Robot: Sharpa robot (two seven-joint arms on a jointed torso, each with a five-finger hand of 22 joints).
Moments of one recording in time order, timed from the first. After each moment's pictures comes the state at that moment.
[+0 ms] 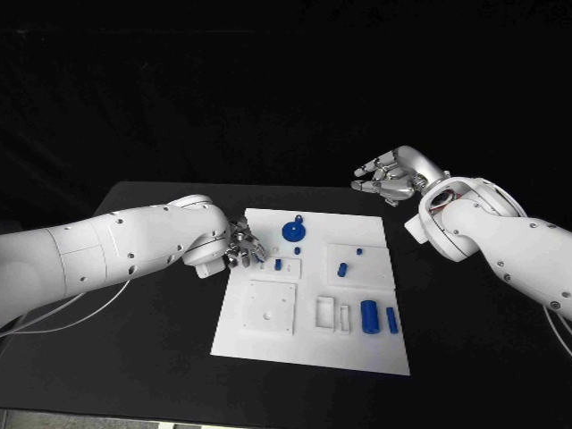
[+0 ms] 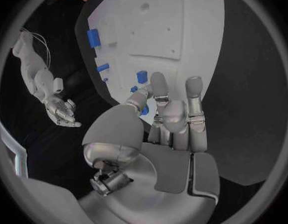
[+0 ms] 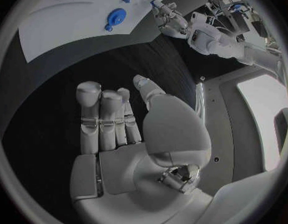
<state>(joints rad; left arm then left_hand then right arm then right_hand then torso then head) 1.36 -0.61 -0.24 1.23 -0.83 -0.01 -0.53 1.08 0.11 0.28 -0.20 0.42 1.14 0.10 0.07 0.79 1.48 -0.06 0.61 0.24 1.43 -0.12 1.29 0.75 0.04 1.27 -0.12 0.52 1.31 1.04 -0.69 0.36 1.32 -1.29 -0.34 -0.09 1.26 -0.11 0.21 -0.03 0.38 1.07 0.10 0.06 0.06 1.16 0.00 0.89 0.96 1.42 -0.07 0.94 0.99 0.07 1.45 -0.09 0.69 1.31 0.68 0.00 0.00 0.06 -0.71</state>
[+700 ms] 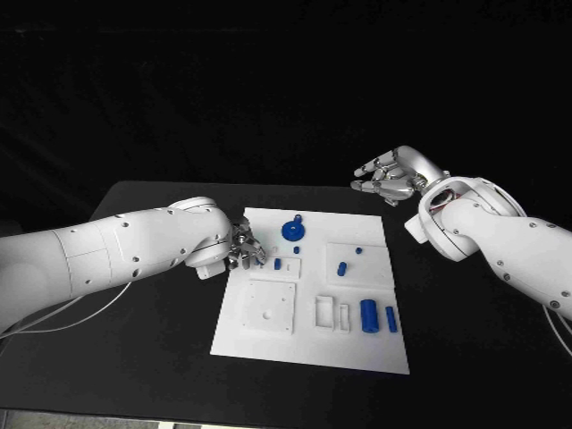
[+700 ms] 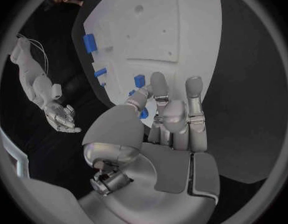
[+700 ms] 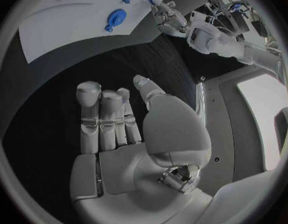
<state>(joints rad) 1.35 -0.59 -0.24 1.21 -0.88 0.01 -0.53 1.08 0.11 0.28 -0.20 0.42 1.14 0.09 0.07 0.78 1.48 -0.06 0.60 0.25 1.43 -0.12 1.29 0.75 0.04 1.27 -0.12 0.52 1.31 1.04 -0.69 0.36 1.32 -1.29 -0.33 -0.09 1.26 -0.11 0.21 -0.03 0.38 1.07 0.10 0.06 0.06 1.16 0.00 0.89 0.96 1.42 -0.07 0.94 0.99 0.07 1.45 -0.09 0.69 1.31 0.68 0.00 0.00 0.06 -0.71</state>
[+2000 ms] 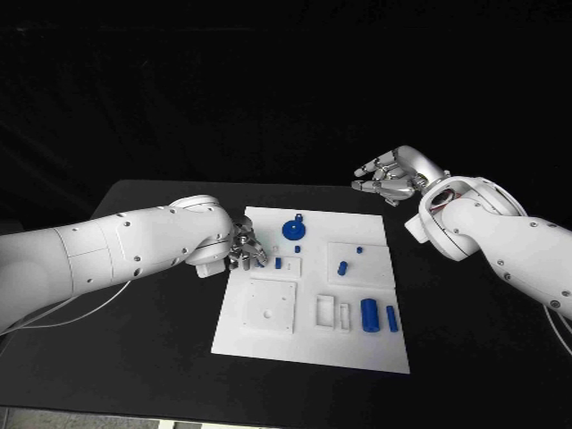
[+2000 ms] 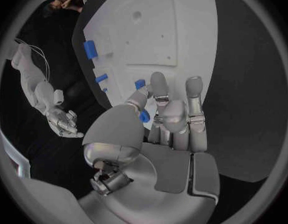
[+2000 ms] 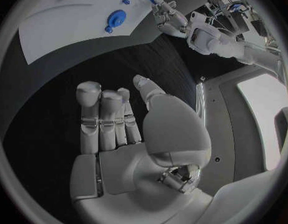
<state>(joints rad) 1.35 -0.59 -0.24 1.22 -0.91 0.06 -0.52 1.09 0.11 0.27 -0.20 0.42 1.14 0.10 0.07 0.77 1.48 -0.06 0.60 0.25 1.43 -0.12 1.29 0.74 0.04 1.27 -0.12 0.52 1.31 1.04 -0.69 0.36 1.32 -1.29 -0.33 -0.09 1.26 -0.11 0.21 -0.03 0.38 1.07 0.10 0.06 0.06 1.16 0.00 0.89 0.96 1.42 -0.07 0.94 0.99 0.07 1.45 -0.09 0.69 1.31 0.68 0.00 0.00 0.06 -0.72</state>
